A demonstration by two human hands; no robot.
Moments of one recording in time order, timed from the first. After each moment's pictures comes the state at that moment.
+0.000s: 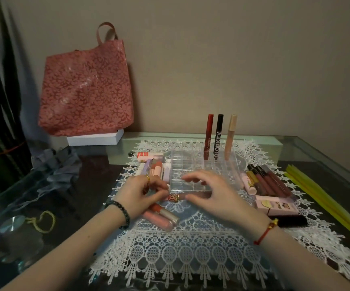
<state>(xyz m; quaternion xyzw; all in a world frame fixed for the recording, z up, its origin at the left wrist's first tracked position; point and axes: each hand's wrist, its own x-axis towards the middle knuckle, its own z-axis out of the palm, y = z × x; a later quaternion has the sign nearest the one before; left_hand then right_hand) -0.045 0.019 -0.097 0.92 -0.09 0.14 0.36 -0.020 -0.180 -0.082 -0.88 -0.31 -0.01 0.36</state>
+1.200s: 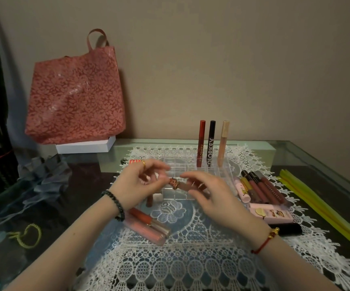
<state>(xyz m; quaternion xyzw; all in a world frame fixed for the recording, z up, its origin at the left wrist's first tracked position) -0.031 0.005 -0.058 0.87 -0.16 0.18 0.44 -0.007 -0.188 -0.079 -0.87 -0.32 -0.08 0.36</state>
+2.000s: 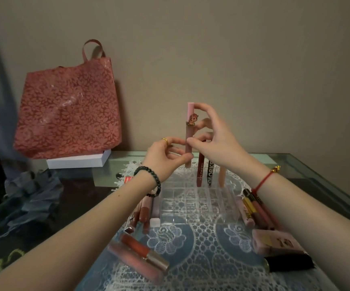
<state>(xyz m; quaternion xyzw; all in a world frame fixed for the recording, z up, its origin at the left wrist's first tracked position) 0.049 -0.031 -0.009 0.81 -0.12 0.19 0.55 0.062 -0.172 0.032 -0.77 -0.33 -0.15 0.52</state>
